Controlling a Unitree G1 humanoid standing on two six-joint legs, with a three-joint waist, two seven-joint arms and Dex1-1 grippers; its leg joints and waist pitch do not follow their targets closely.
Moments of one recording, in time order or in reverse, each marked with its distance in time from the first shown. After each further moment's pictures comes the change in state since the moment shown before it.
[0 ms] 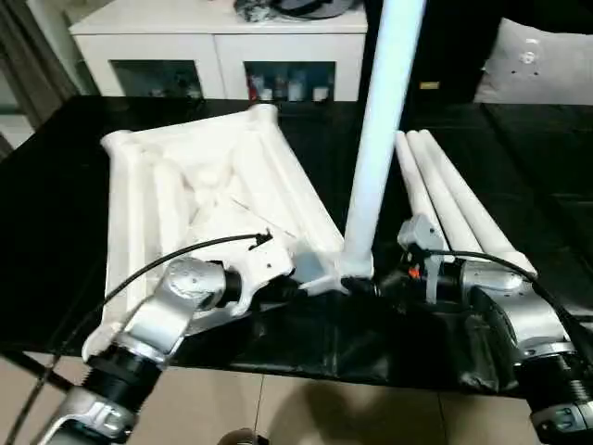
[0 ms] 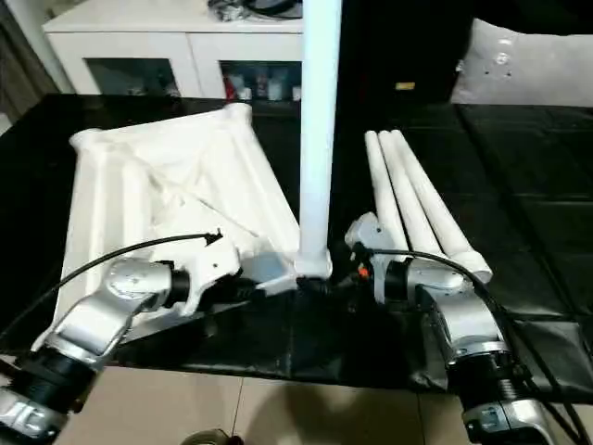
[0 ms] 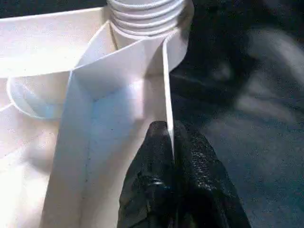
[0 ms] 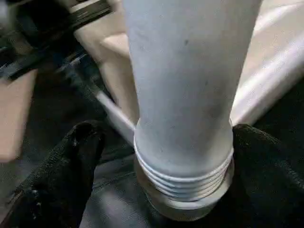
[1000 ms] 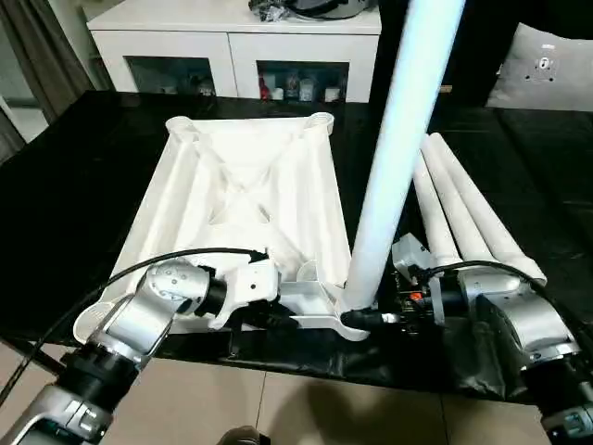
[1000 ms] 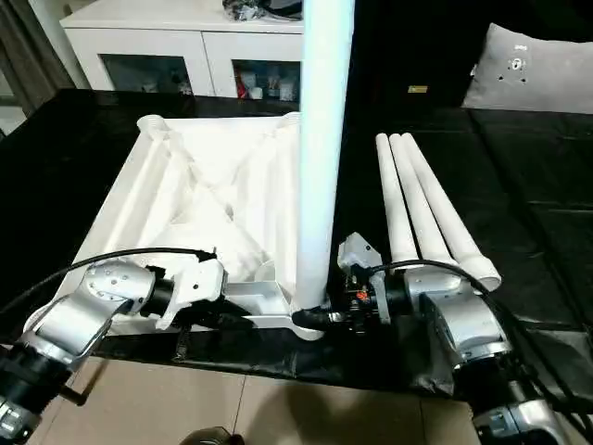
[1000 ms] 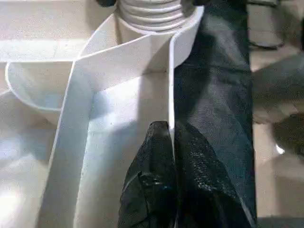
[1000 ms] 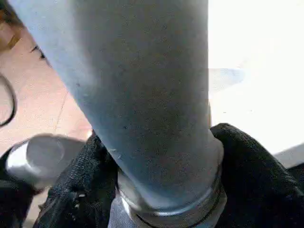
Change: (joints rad) left arm 0.015 0.048 -0.011 -0.020 -0.034 0.007 -0.109; right arm 0.025 0.039 0.032 -0.048 0.028 0.093 0.052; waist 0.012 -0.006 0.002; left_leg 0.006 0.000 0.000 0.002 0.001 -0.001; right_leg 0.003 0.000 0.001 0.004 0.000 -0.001
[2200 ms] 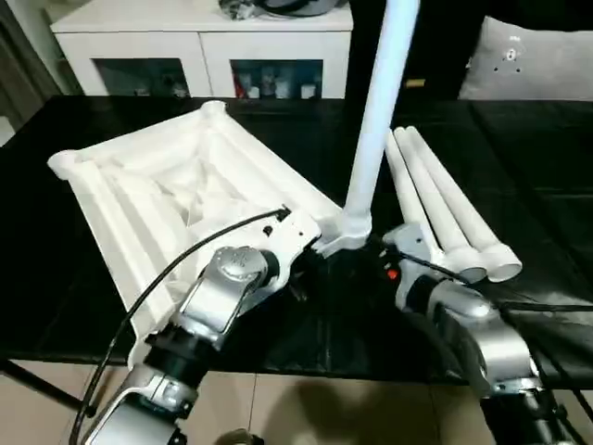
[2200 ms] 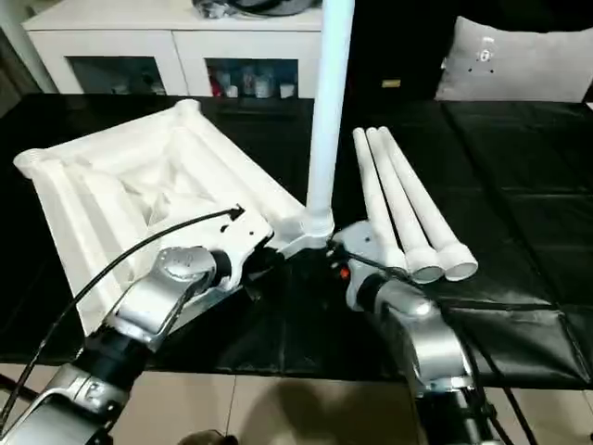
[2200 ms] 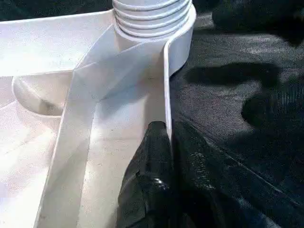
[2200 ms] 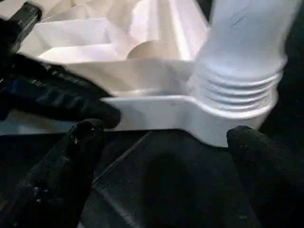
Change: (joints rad) left arm -0.134 -0.338 0.076 0.143 0.115 0.239 0.557; right arm 0.120 0.188 -0.120 -0.166 -0.105 0.054 -0.630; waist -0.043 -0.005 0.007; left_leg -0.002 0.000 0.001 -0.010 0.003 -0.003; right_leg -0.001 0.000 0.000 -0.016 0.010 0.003
